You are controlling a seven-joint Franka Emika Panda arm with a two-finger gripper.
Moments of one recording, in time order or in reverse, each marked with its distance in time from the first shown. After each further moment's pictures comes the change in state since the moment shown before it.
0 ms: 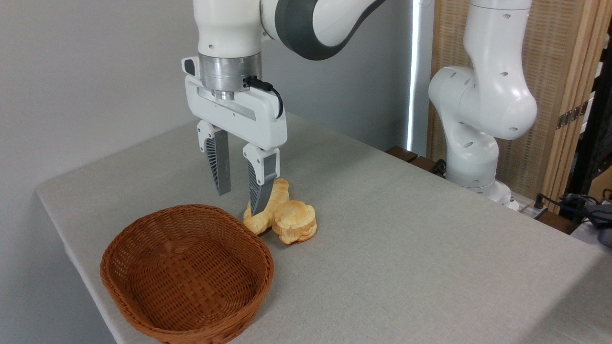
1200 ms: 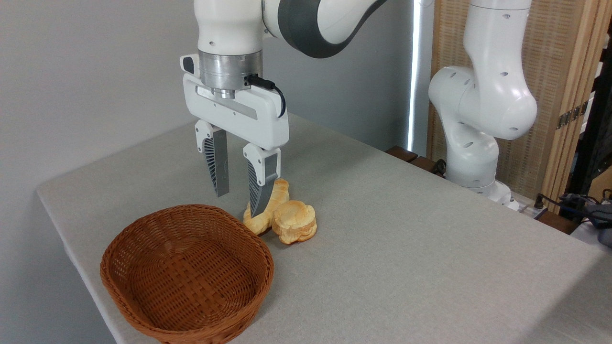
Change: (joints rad) arm 0.002 0.005 0.019 0.017 0.000 -0.001 0.000
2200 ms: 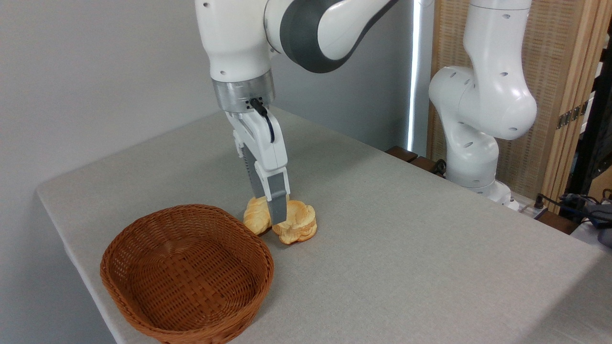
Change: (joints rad) arm -0.010 -0.008 -0.003 -0.069 0.000 -0.111 0.404
